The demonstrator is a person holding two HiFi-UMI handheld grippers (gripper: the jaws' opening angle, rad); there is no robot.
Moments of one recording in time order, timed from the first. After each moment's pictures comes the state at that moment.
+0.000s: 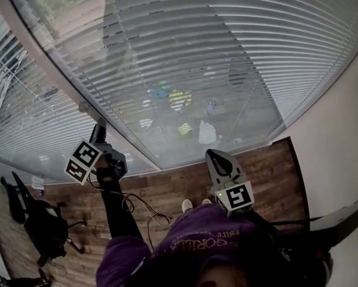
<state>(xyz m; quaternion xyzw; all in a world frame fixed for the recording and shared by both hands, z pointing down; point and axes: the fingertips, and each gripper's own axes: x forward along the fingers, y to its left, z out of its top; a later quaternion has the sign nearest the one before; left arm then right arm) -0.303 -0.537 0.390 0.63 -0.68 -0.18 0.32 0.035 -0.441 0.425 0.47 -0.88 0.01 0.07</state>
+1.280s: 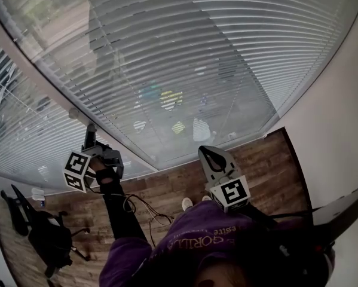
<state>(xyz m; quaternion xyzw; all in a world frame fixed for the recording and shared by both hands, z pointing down) -0.312 -0.539 0.398 0.56 -0.64 -0.35 0.39 0.031 -0.445 0.419 0.47 -0.88 0.00 0.07</state>
